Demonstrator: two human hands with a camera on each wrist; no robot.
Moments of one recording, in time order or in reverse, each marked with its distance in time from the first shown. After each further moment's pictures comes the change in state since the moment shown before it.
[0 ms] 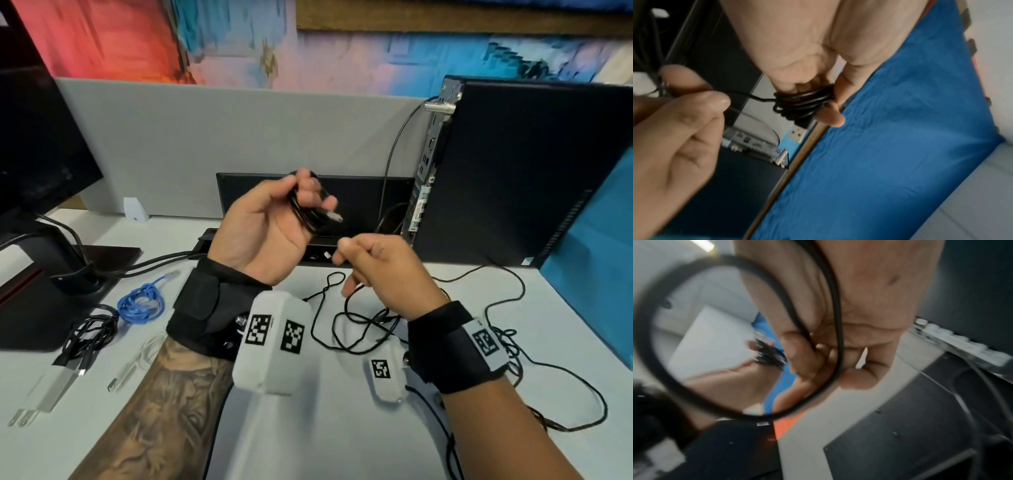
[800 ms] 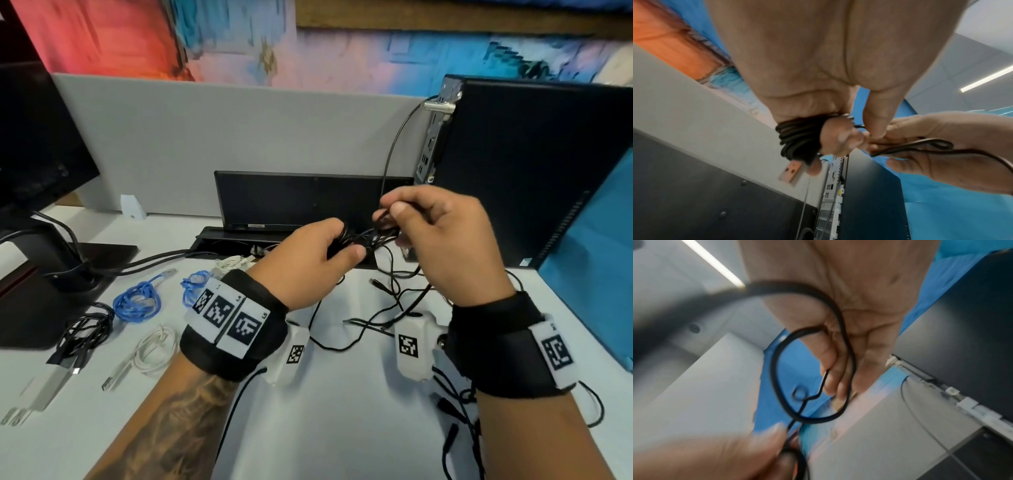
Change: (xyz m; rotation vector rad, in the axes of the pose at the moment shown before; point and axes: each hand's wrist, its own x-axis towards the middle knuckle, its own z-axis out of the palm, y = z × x) left_hand -0.009 -0.032 0.001 1.738 -0.018 0.032; right_hand -0.011 -0.023 -0.048 -0.047 0.352 -0.196
